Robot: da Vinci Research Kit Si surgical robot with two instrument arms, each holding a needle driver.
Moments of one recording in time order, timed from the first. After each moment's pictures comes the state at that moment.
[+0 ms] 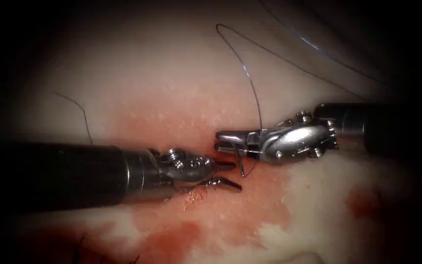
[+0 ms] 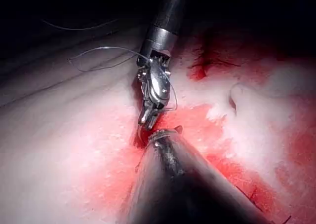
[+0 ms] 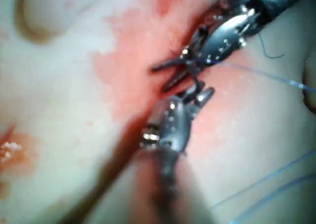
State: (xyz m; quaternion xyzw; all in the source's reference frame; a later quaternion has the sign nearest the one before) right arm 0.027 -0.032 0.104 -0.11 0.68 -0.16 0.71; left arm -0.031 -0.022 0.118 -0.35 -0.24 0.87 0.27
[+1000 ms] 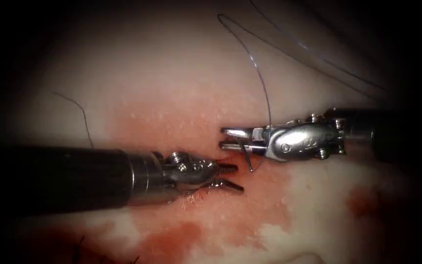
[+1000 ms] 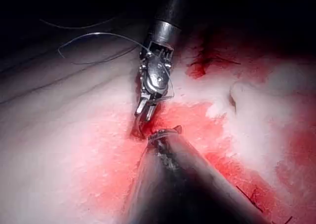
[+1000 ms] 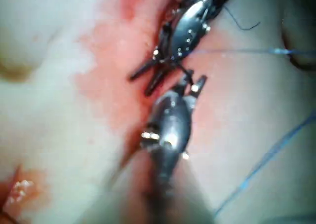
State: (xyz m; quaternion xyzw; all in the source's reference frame) right arm 0.026 -0.030 0.102 -0.05 0.67 -0.08 0.73; left arm -0.031 -0.022 0.119 -0.34 -0.23 0.87 0.27
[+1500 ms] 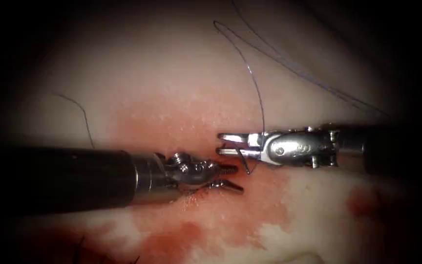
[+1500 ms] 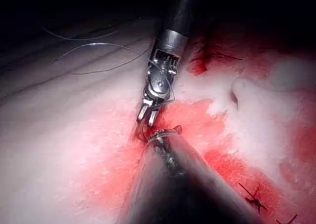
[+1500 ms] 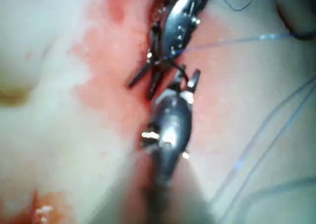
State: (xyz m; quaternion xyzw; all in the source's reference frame) right arm 0.026 -0.034 0.106 0.06 0.64 -0.06 0.76; left arm -0.031 -0.023 0.121 -0.34 -0.24 0.87 0.26
